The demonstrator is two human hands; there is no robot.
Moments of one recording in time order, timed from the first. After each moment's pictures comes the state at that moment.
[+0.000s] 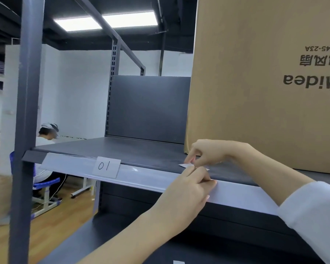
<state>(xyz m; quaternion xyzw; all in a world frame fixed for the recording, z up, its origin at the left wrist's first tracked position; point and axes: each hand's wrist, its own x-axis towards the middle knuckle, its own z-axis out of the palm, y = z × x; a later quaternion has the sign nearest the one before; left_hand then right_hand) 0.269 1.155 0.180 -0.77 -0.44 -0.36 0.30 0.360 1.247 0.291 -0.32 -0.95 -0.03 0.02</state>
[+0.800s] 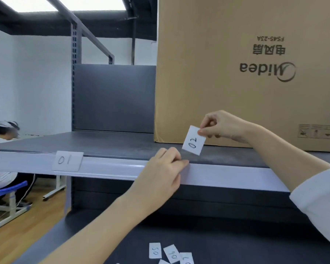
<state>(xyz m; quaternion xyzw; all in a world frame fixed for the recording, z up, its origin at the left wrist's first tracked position) 0.293 1.152 0.192 -0.78 -0.45 -0.36 0.26 0.465 1.246 0.300 -0.39 -0.85 0.15 0.32</state>
